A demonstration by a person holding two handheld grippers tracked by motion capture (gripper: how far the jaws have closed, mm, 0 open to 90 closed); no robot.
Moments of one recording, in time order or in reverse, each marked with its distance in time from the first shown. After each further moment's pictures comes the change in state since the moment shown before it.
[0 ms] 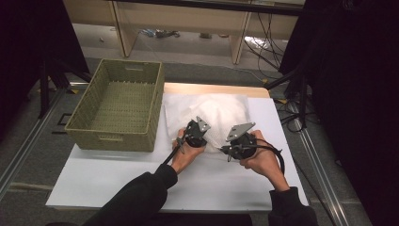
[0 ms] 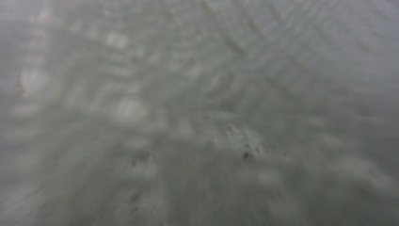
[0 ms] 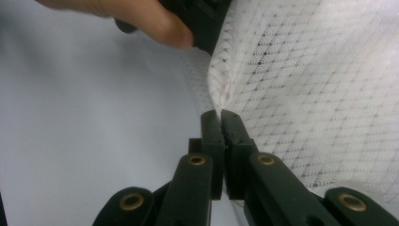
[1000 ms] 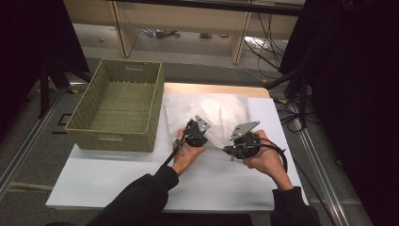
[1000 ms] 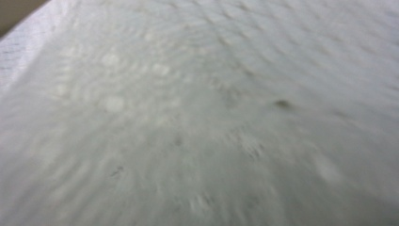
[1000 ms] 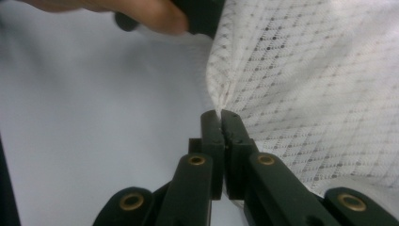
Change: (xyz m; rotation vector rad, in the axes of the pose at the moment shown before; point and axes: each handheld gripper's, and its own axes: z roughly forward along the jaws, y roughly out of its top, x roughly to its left) left arm -0.001 0.005 -0.005 -0.053 0.074 0.027; right arm -0.005 -0.006 -0.005 -0.003 0.031 0.049
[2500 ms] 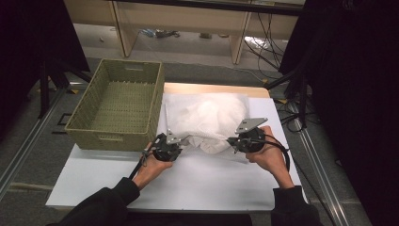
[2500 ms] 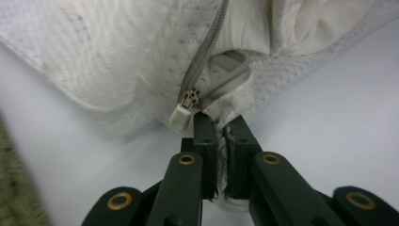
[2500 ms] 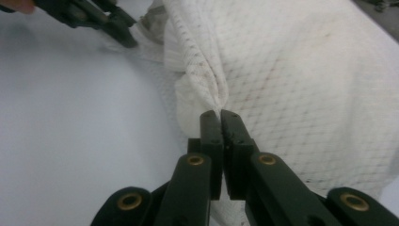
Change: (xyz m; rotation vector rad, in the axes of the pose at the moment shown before) left arm 0.045 -0.072 -0.063 0.162 -0.164 -0.015; right arm -0.014 -0.002 -0.008 -0.092 -0.110 0.013
